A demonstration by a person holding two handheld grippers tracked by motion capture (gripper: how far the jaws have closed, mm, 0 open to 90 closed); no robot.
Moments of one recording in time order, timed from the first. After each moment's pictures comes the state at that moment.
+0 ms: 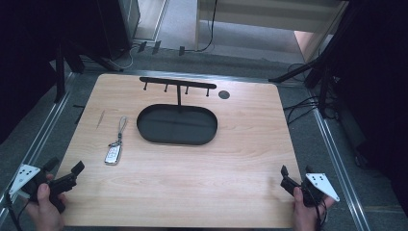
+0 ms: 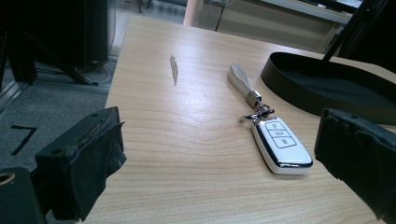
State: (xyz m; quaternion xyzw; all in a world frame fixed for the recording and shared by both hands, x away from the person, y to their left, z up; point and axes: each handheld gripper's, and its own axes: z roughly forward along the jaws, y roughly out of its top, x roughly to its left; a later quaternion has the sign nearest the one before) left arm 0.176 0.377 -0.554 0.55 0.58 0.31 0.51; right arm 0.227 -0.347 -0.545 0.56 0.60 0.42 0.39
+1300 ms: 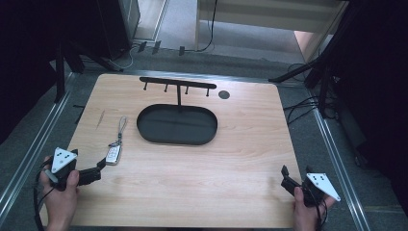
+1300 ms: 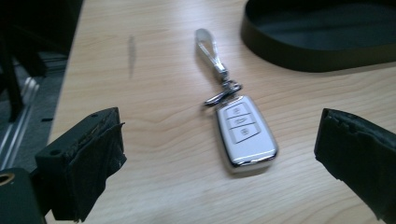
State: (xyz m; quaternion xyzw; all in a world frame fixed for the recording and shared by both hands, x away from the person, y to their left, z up) left arm 0.210 0.312 -0.514 0.68 0.55 0.30 0.39; right arm 0.227 -0.348 -0.545 0.57 0.60 0.42 0.38
